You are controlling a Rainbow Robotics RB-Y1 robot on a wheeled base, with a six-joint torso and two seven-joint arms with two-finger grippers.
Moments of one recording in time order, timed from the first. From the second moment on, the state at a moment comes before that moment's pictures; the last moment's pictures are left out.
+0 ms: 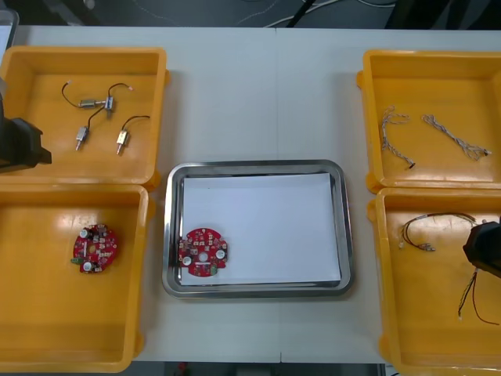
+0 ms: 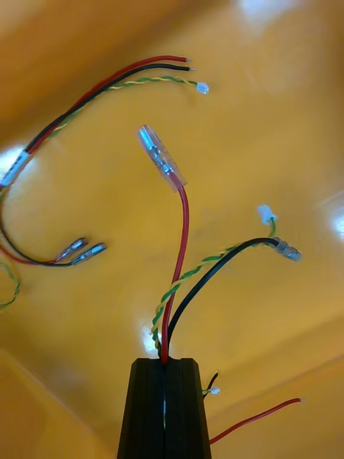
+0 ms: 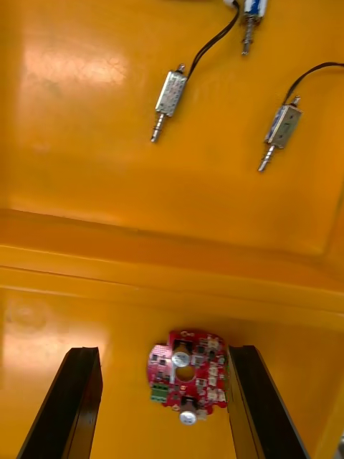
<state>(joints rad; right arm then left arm) 0.02 -0.52 -0.30 -2.27 -0.56 1.91 0.93 -0.40 0.68 0.29 -2.02 0.68 1.91 -1.19</state>
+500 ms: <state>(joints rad) -0.09 -0.53 -0.30 -2.36 -0.65 1.91 1.27 -0.59 0.70 0.29 -1.83 0.54 1.91 -1.40</state>
